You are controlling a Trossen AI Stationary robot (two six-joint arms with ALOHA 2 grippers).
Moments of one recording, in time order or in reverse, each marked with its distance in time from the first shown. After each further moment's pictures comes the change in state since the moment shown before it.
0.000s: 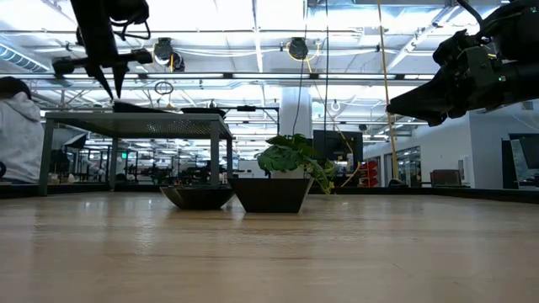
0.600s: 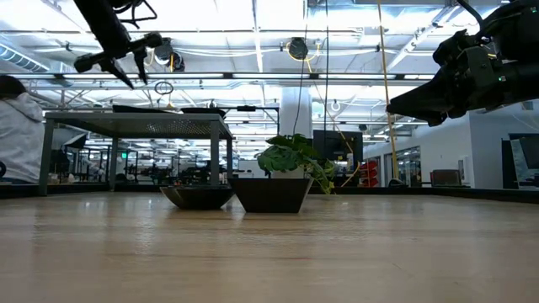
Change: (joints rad) left arm -0.001 -0.040 0.000 0.218 0.163 0.329; right arm 0.000 0.000 0.000 0.000 0.000 0.000
